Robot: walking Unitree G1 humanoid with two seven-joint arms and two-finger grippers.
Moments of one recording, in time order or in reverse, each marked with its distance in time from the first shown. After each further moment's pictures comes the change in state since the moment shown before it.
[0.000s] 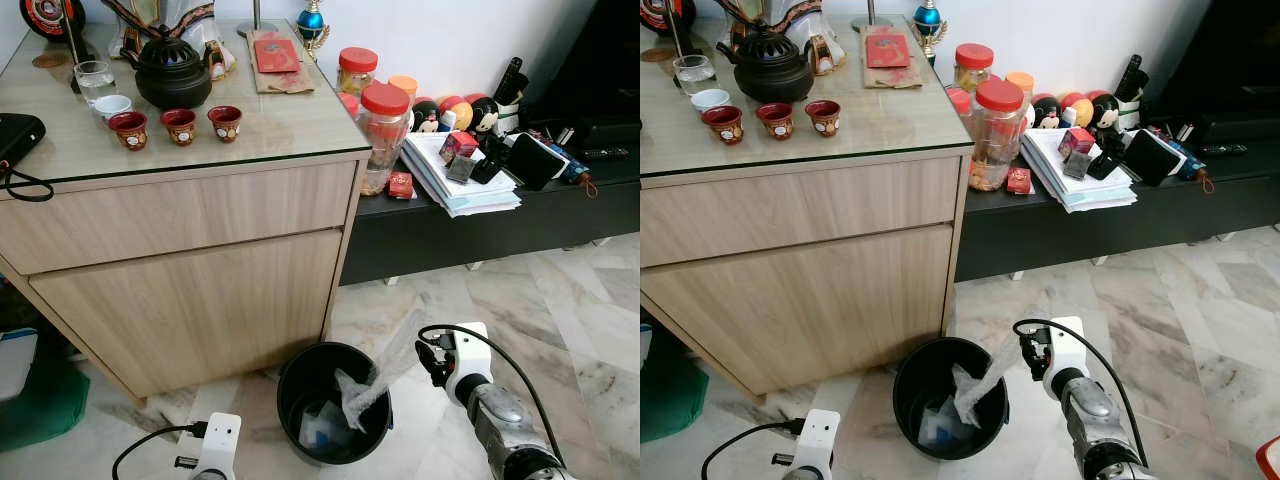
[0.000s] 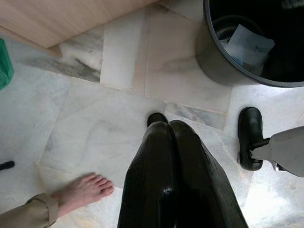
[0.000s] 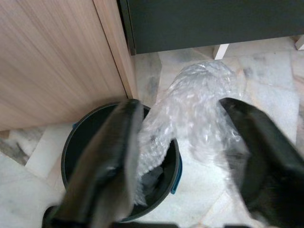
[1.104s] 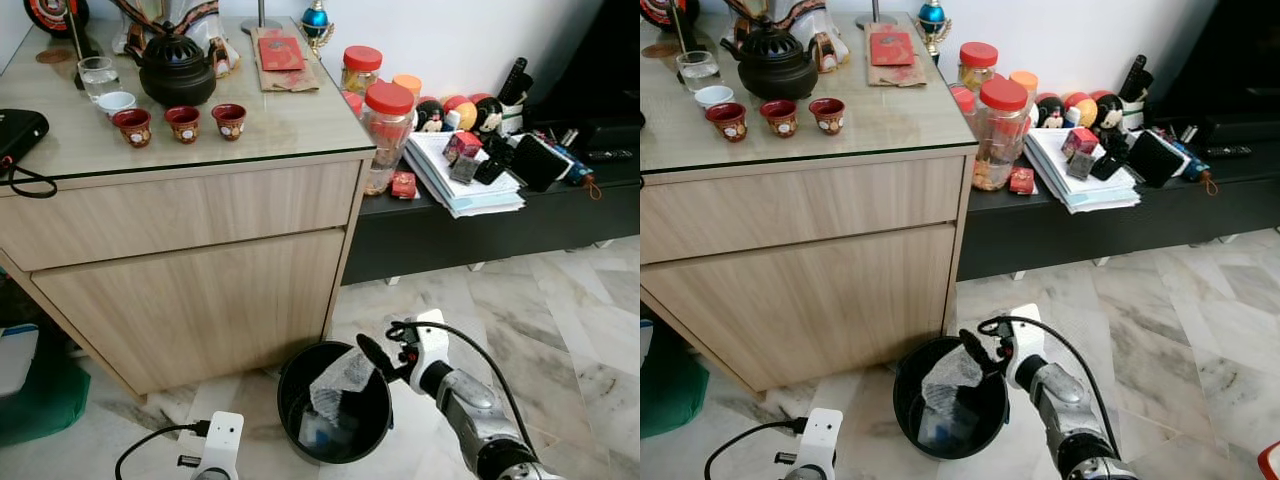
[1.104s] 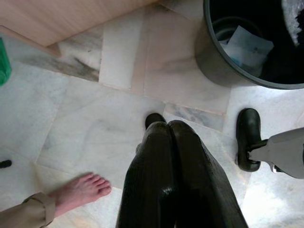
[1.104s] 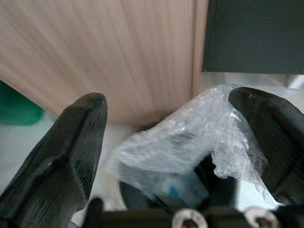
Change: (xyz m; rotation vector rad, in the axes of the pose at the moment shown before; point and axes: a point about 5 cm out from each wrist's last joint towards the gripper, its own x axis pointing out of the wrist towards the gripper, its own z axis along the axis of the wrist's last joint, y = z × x) left arm 0.000 -0.001 0.002 -0.003 -0.005 0.002; right arm 0.009 0.043 0.019 -0.040 -0.078 0.339
